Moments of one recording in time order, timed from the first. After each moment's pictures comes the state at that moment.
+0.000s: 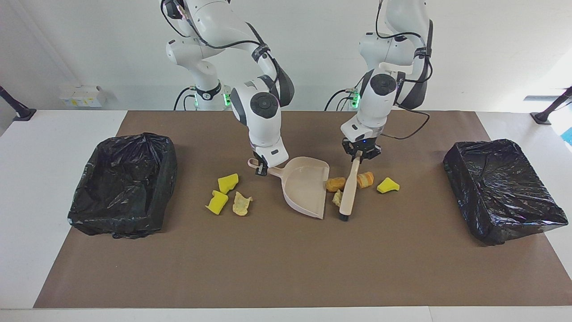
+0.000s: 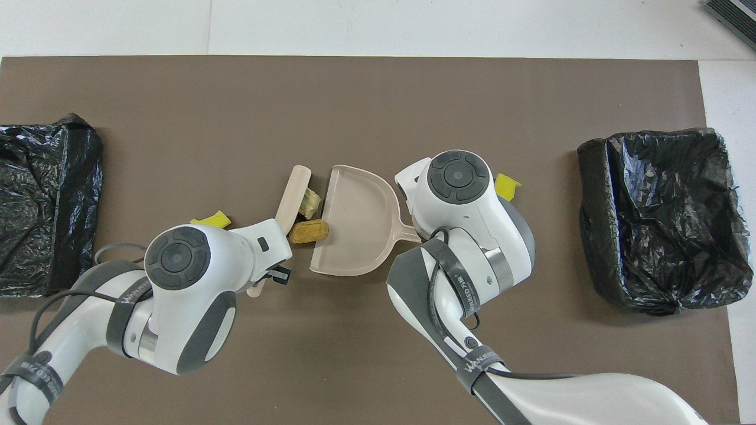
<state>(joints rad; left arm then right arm) -0.49 -0.03 -0.01 -2.30 -0.10 2.29 -0.05 0.52 0.32 -0.04 -1.80 0.02 2.00 -0.82</state>
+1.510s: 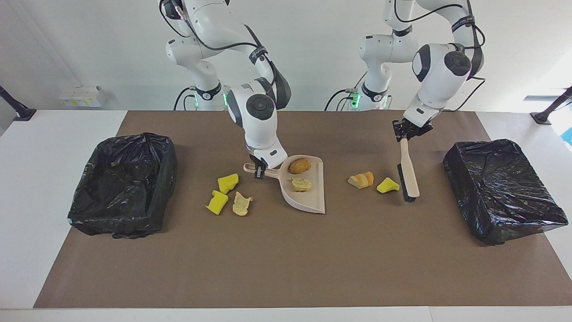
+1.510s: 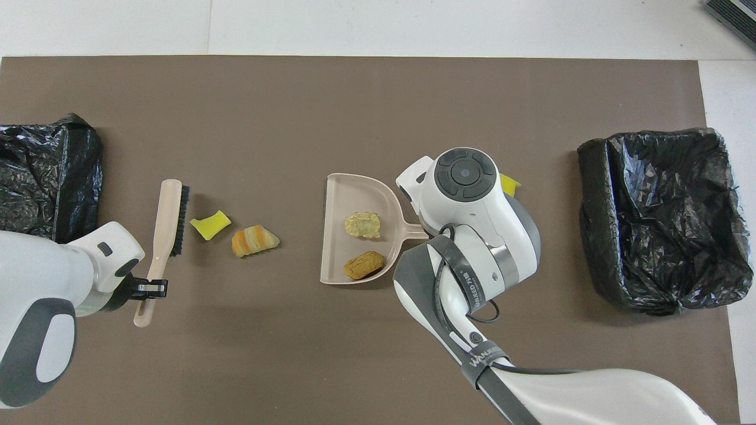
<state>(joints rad) -0.14 -0.28 0.03 -2.41 -0.01 2.04 -0.03 0.50 0.32 -0.03 -1.80 0.00 2.02 -0.98</state>
